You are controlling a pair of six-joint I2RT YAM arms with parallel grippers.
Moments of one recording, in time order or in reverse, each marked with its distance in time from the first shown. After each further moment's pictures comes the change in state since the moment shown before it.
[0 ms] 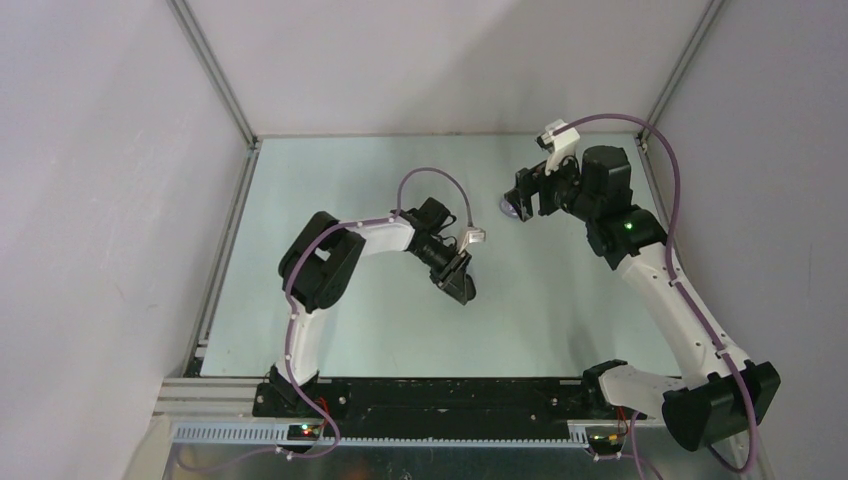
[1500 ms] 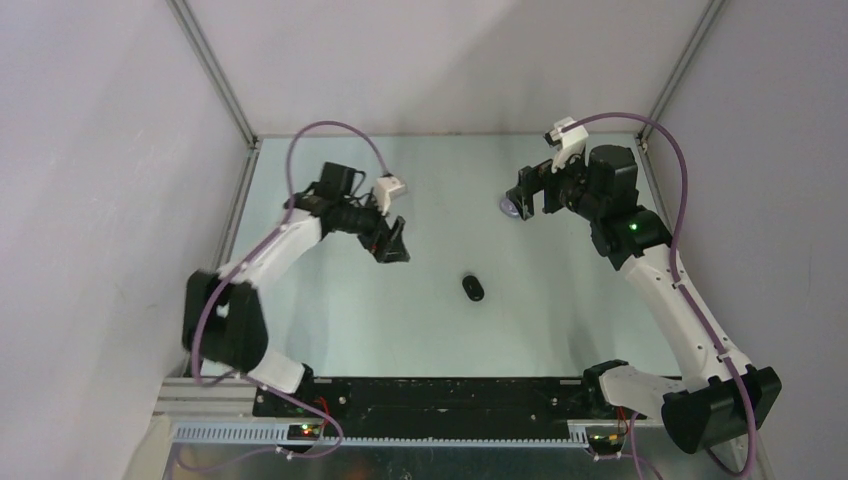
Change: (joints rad) left arm 0.322 -0.505 -0.181 -0.135 -0.192 0.202; right arm -0.027 -0.014 0.000 0.003 -0.001 0.031
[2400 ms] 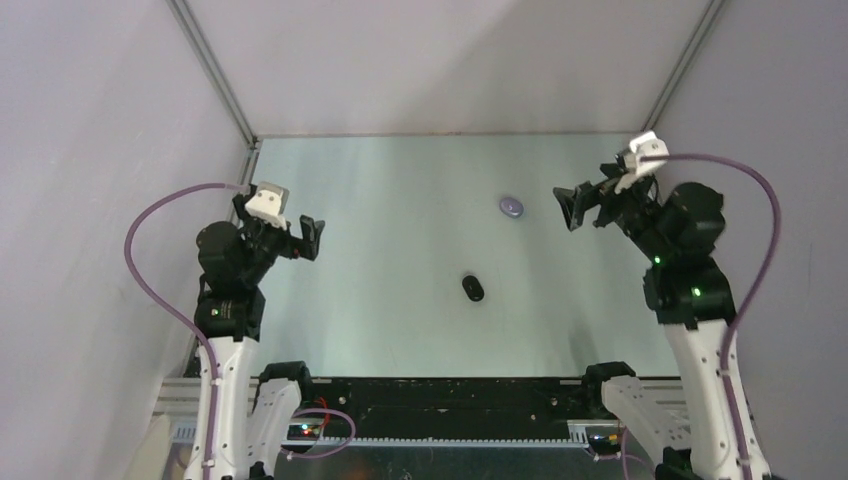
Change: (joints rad) left arm 0.435 -0.932 -0.355 0.265 -0.305 -0.177; right arm -0.175 -0.294 -0.006 -0.030 -0.071 -0.046
